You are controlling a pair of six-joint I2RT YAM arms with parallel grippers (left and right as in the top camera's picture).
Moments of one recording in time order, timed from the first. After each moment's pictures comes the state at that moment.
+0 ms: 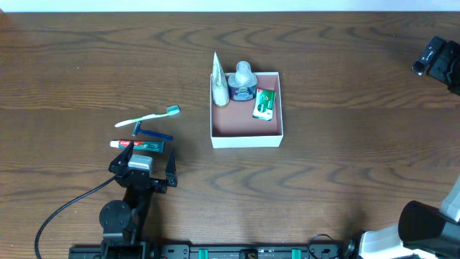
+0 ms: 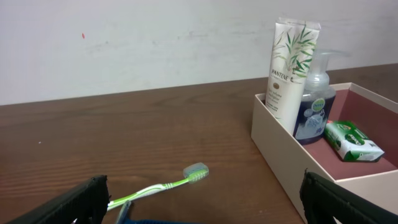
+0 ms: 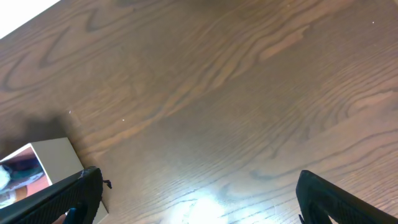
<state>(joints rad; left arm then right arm) -0.01 0.01 0.02 -0.10 0.17 0.04 -0.32 1.68 2.10 -1.49 0.02 0.26</state>
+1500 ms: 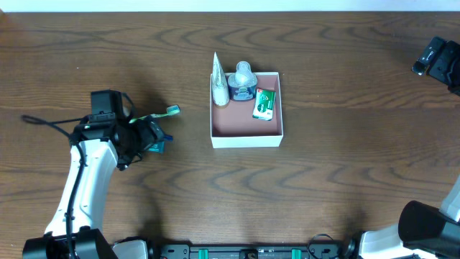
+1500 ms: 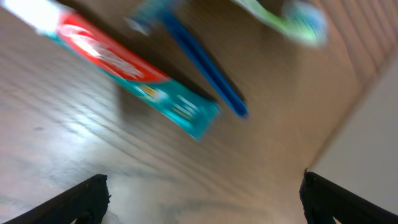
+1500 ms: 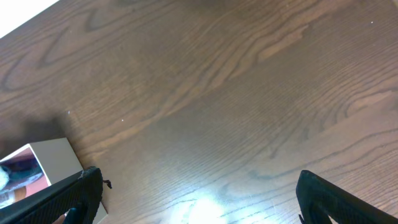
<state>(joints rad) 0.13 1.39 0.91 -0.80 0.16 -0.56 -0.32 1.68 2.10 -1.49 0.03 0.26</state>
